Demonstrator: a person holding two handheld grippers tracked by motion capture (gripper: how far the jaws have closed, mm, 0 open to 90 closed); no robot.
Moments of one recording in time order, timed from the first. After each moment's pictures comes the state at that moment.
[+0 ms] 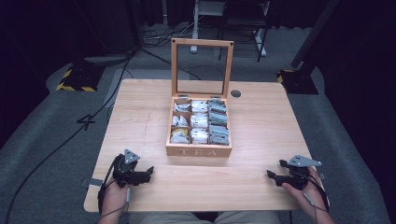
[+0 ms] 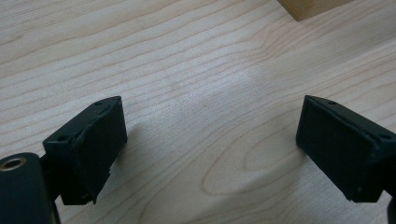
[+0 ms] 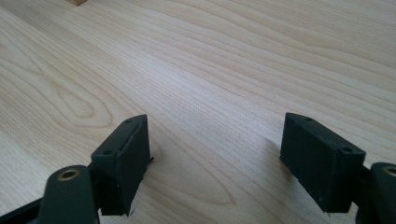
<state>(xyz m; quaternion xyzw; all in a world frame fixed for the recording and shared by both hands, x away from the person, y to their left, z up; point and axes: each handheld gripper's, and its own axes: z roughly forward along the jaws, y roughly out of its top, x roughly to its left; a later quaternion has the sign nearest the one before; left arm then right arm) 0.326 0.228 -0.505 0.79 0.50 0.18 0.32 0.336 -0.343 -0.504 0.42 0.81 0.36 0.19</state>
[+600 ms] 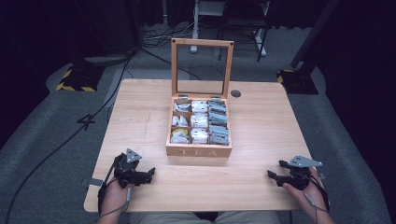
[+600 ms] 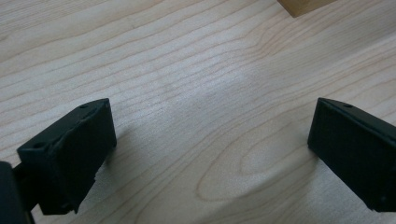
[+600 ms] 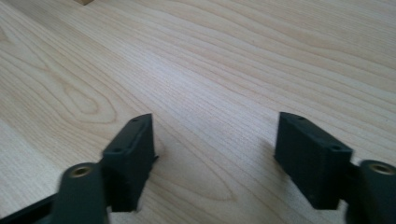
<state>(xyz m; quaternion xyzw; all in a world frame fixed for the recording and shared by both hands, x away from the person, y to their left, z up) 0.329 0.225 -0.506 0.80 0.49 0.18 0.31 0.334 -0.346 -0.503 0.41 0.81 0.37 0.18</state>
